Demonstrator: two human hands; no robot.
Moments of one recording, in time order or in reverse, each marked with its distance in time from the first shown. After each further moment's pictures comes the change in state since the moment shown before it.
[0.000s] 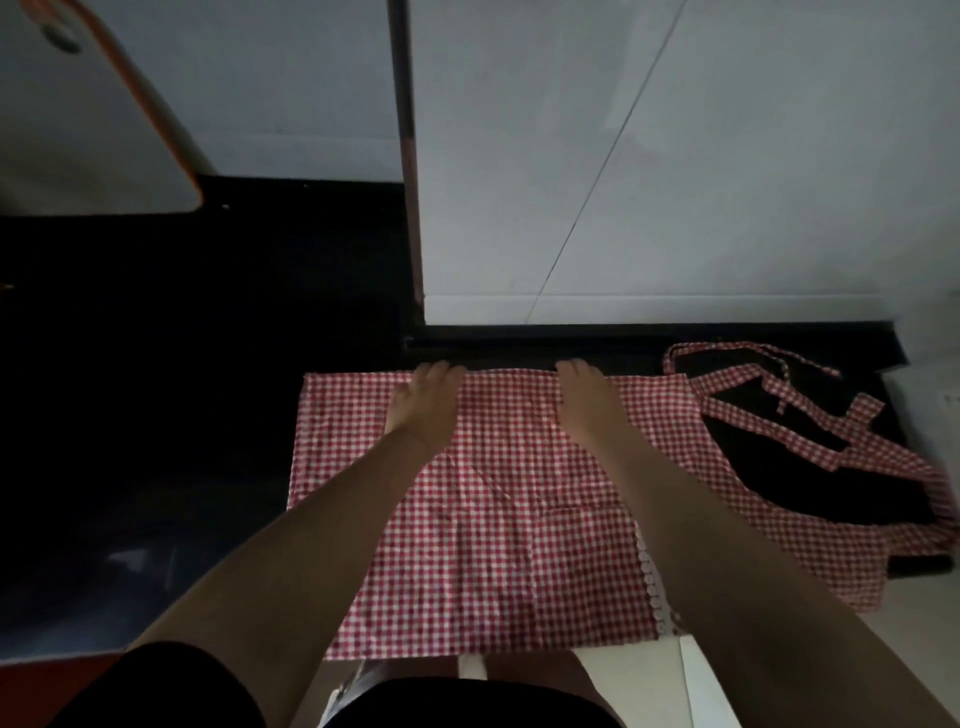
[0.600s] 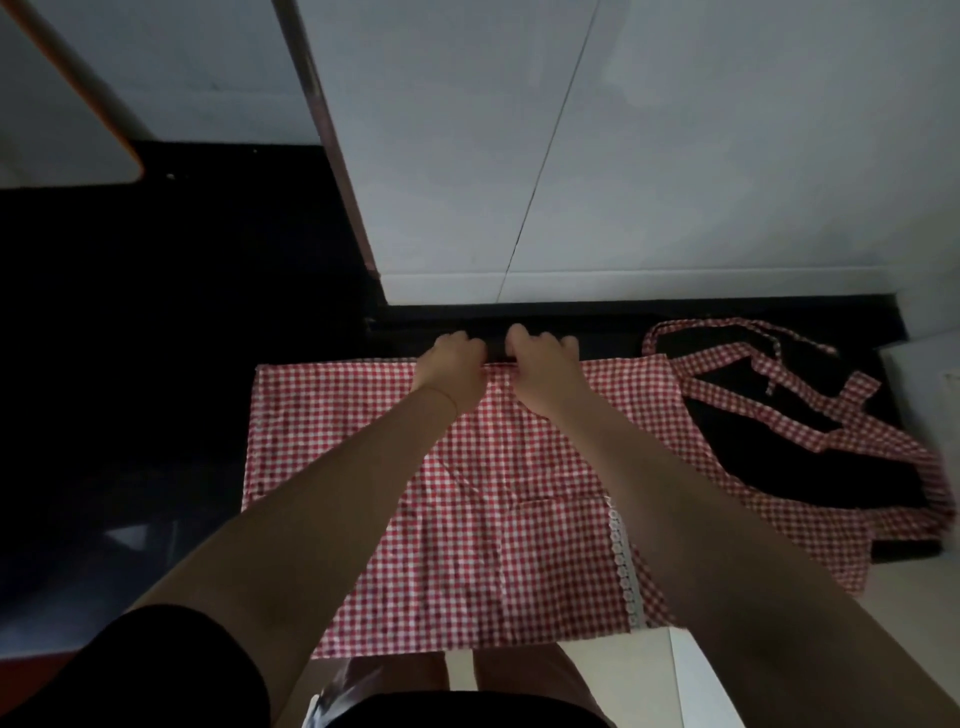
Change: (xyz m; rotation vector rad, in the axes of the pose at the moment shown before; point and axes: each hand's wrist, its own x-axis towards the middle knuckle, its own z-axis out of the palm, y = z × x) left_hand 0.045 0.065 -0.003 -0.049 -0.027 0.007; right_hand 0.023 -0.012 -0.010 -0.013 0.017 -0.140
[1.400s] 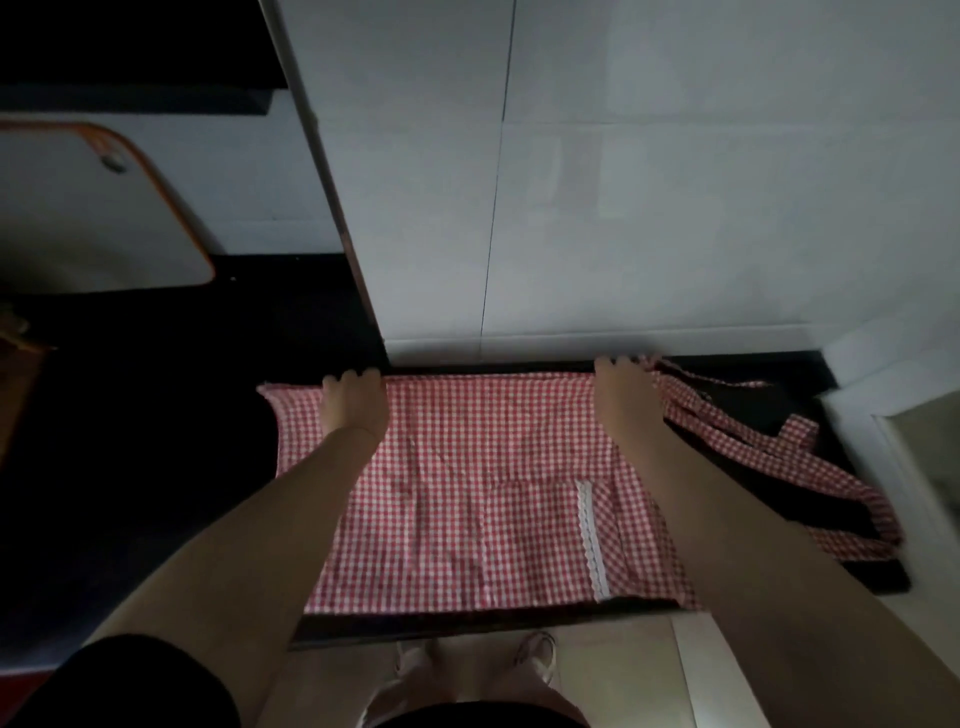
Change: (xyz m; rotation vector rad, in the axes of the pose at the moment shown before) left_hand -0.050 -0.064 -0.057 0.181 0.223 -0.350; right_hand -0.057 0.097 -0.066 -0.134 0.338 0.170
